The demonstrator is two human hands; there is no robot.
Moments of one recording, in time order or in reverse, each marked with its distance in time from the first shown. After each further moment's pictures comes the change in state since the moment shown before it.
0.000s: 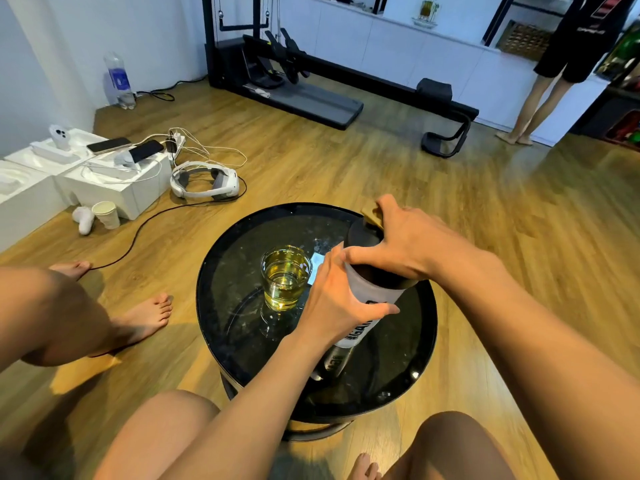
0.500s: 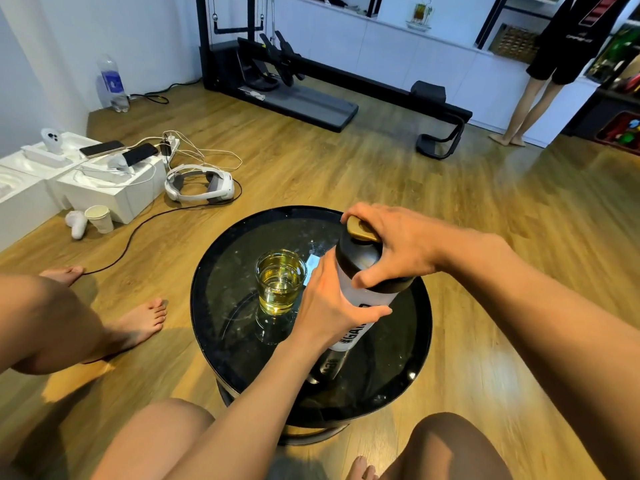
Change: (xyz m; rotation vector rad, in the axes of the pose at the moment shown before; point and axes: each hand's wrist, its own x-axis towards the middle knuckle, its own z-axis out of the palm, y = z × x) left_hand 0.000 -0.003 -0.002 -0.056 0.034 0.029; right_hand 0.010 0.009 -0.017 0.037 -0.176 -0.345
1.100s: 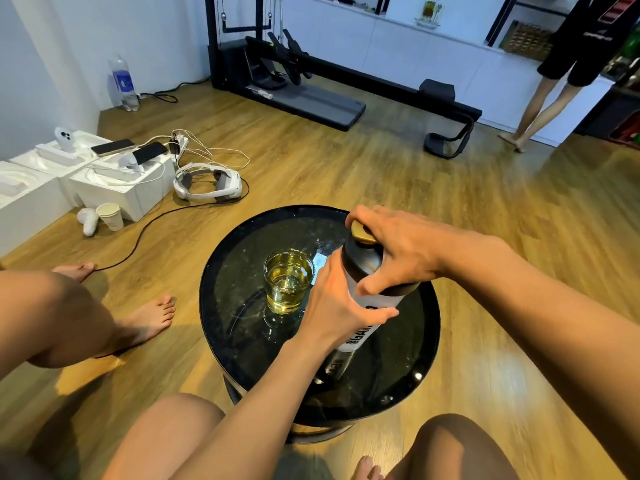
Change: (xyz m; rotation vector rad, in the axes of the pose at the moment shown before) left_hand -0.002 0.005 -0.003 -0.003 -0.002 -0.002; right_hand 0.001 -0.010 0.001 -0.130 -0.045 -0.029
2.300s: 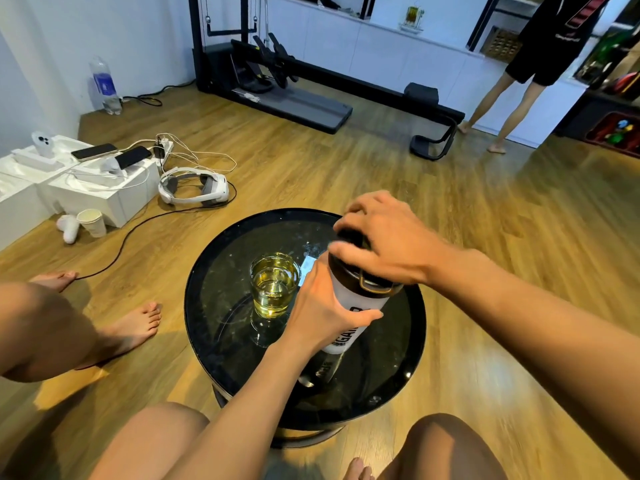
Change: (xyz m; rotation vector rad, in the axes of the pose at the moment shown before) left_hand 0.003 -0.006 0.002 0.014 -0.022 0.069; right_hand -0.003 0.003 0.012 0.101 0.299 0.066
